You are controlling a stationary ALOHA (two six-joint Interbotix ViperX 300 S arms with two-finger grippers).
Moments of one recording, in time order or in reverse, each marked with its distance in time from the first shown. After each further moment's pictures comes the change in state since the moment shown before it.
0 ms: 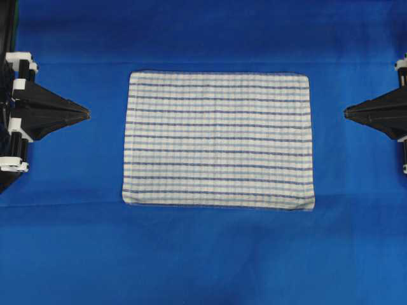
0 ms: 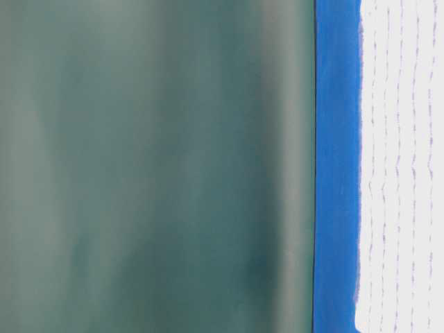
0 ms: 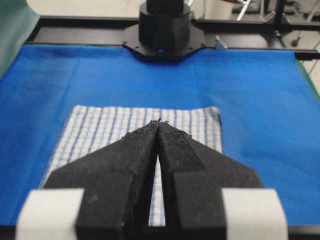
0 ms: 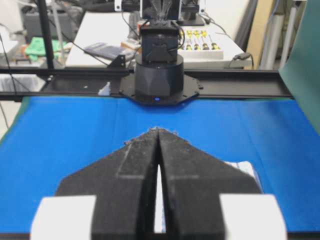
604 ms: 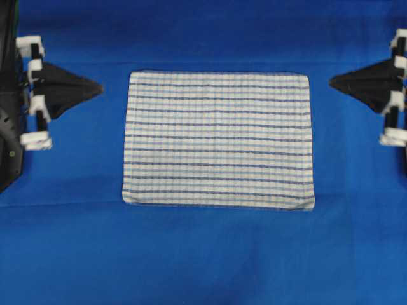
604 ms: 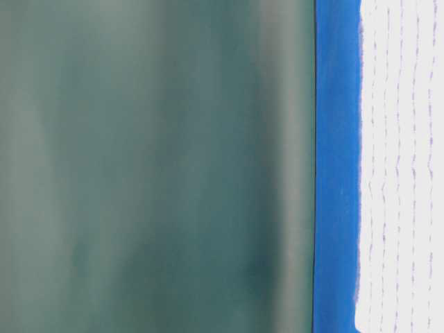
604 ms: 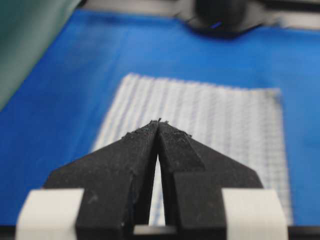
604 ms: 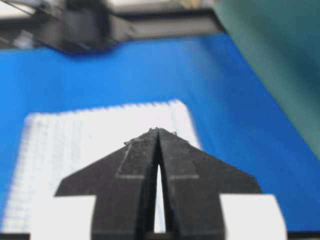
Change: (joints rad) left arm 0.173 0.126 -0.003 -0.015 -0.014 0.014; right arm -0.221 0.114 -0.025 0.000 0.109 0.006
